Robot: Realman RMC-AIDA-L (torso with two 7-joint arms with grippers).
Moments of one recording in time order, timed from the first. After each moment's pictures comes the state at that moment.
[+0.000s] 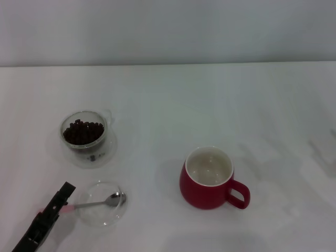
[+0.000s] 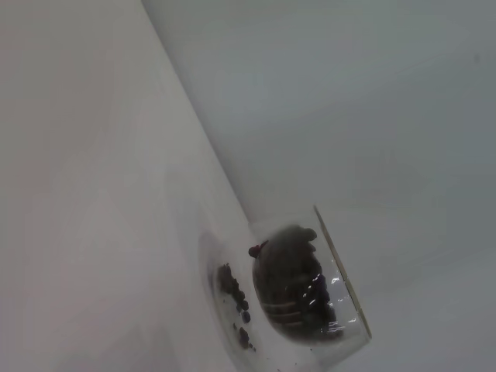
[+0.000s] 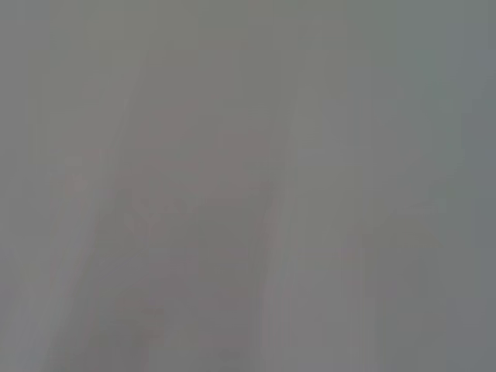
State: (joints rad) left arm -0.29 -2.11 0.97 -0.29 0.93 1.51 -1.27; right arm 0.19 2.01 -0.27 -0.12 -1.47 -1.68 0.33
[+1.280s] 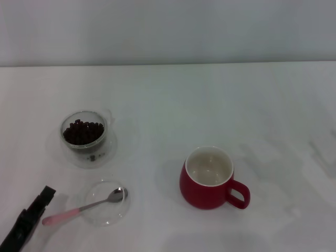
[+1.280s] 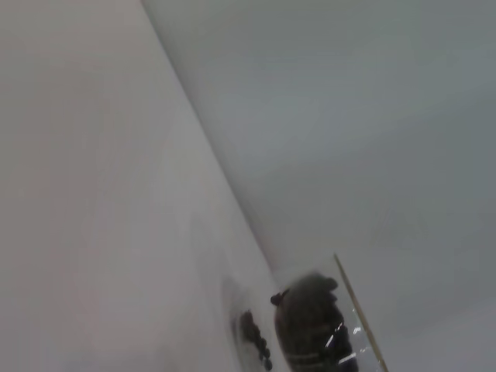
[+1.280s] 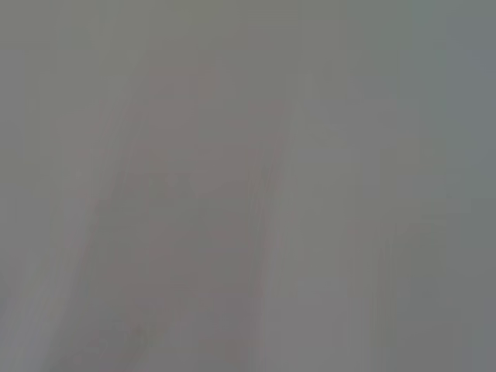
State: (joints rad) left arm -0.27 -2.10 0.95 -0.28 0.89 1.50 -1.27; right arm 0.19 2.01 -0.27 -0.12 -1.47 -1.67 0.33
